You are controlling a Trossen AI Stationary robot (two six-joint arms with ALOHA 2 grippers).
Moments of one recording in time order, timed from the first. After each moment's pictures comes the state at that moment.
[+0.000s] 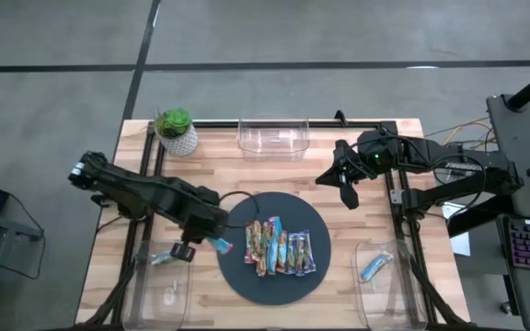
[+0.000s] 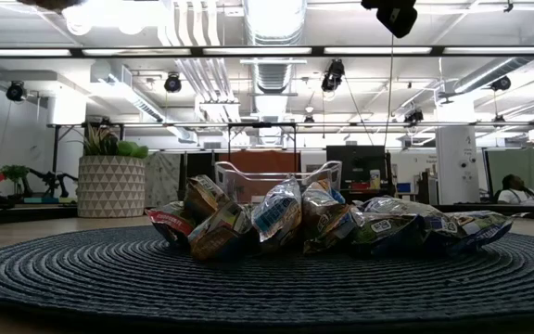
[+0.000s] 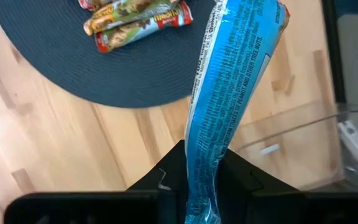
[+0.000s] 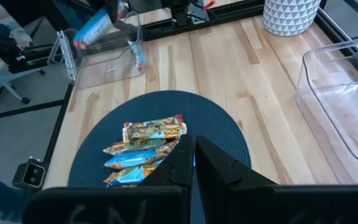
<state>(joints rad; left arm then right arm) -0.37 1.51 1.63 -1.47 0.06 -0.09 -0.08 1.07 1.12 -0.61 -0.16 0.21</state>
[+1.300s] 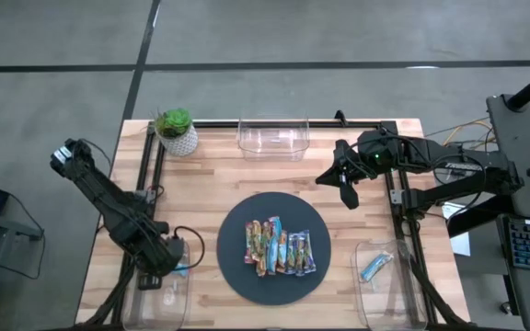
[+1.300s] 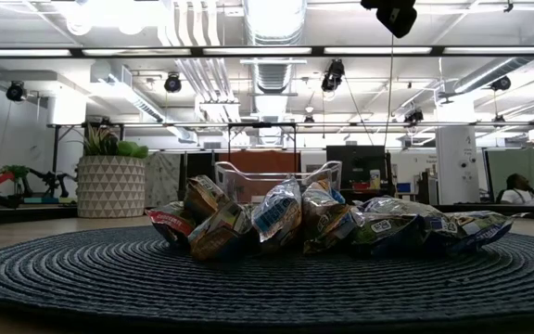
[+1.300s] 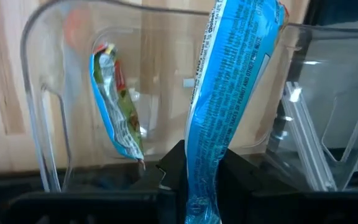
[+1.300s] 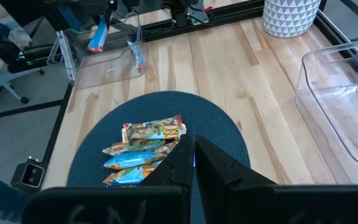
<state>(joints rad) -0.78 1.21 1.01 -1.13 0.22 -0.92 -0.08 1.07 1.12 -0.61 -0.16 0.20</state>
